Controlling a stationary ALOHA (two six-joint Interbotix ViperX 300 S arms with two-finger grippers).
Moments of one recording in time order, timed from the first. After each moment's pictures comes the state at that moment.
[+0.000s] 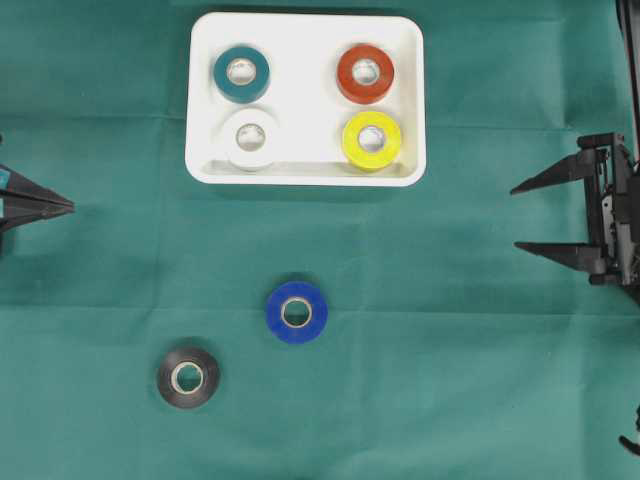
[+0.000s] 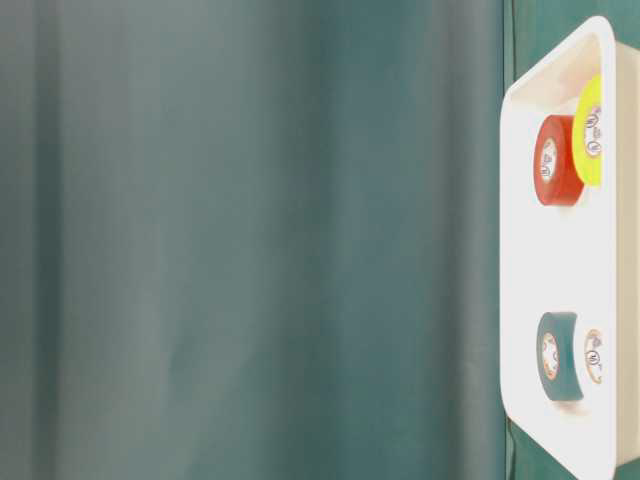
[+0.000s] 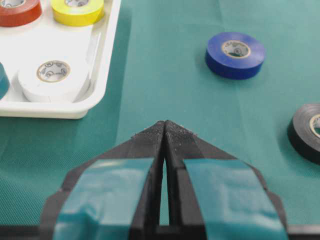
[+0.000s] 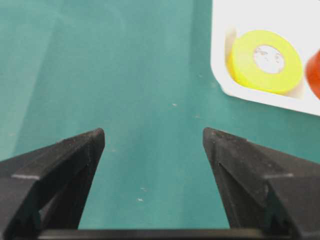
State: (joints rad) left arm 0.00 -1.37 1.54 -0.02 0.02 -0.02; right arm 0.07 -0.98 1.39 -0.47 0.12 0.42
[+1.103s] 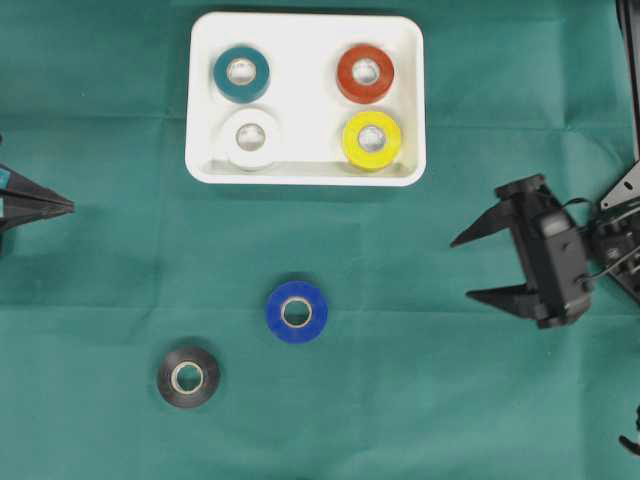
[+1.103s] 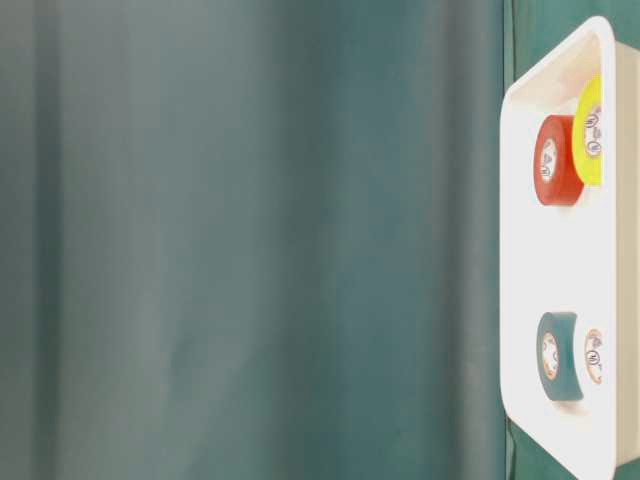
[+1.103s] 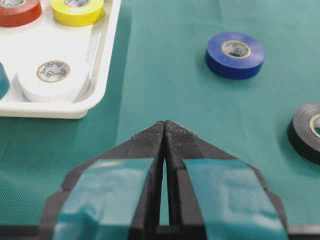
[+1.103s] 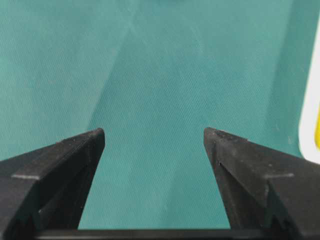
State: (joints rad) left arm 0.00 -1.37 1.54 -0.02 0.02 -0.02; right arm 0.20 -0.48 1.14 -0.48 0.03 0.40
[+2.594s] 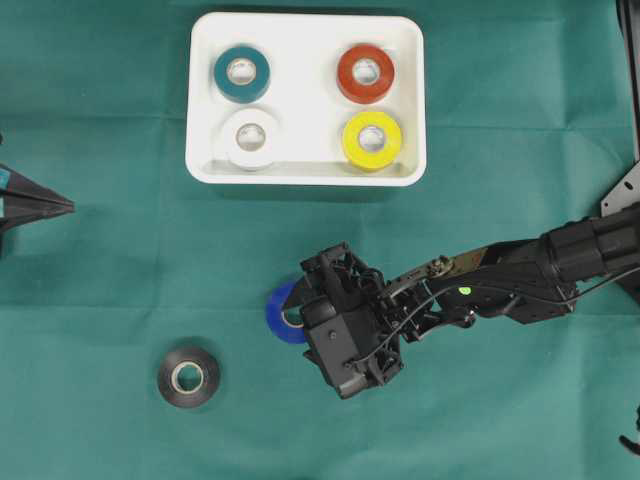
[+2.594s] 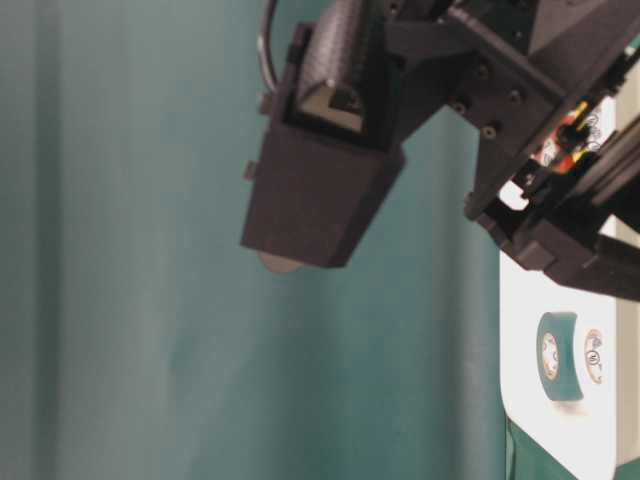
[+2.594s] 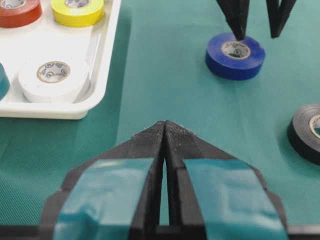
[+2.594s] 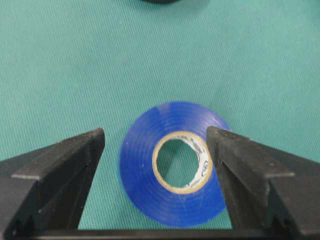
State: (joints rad) left arm 0.00 -1.37 1.54 -0.02 0.02 -0.02; right arm 0.25 0.24 0.51 -0.53 0.00 0.41
